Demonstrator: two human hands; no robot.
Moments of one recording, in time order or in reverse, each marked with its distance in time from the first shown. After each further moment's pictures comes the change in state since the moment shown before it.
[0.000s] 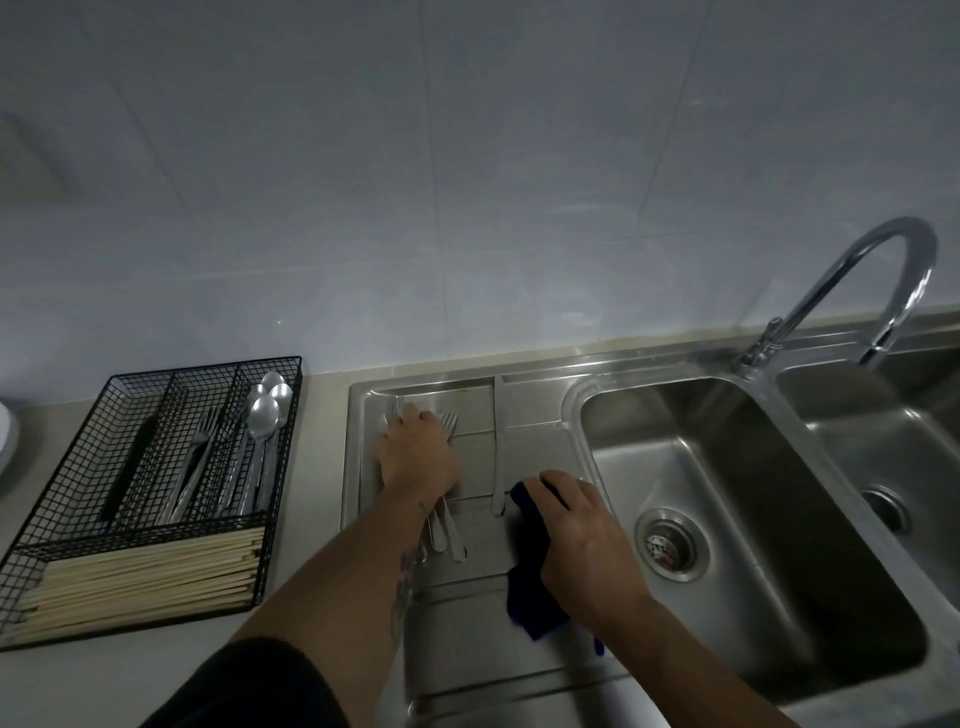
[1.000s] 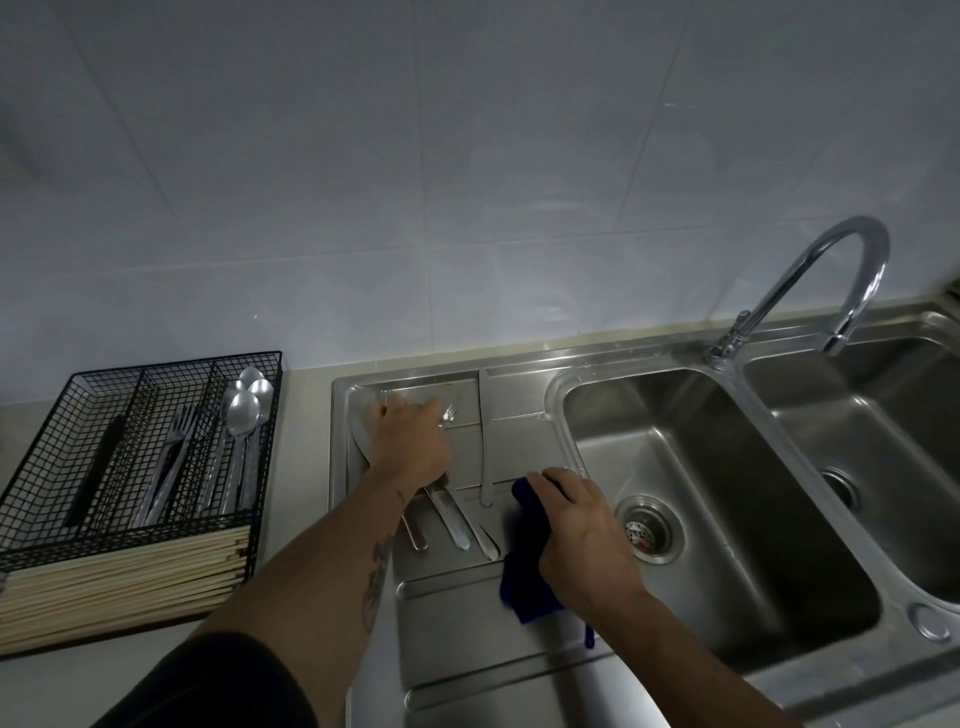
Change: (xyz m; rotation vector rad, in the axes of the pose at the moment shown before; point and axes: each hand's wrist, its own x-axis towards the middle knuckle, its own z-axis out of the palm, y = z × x) left_hand 0.002 -0.008 -0.007 -0.088 0.097 0.246; right_hand -0.010 -0.007 -0.008 0.002 -0.011 0.104
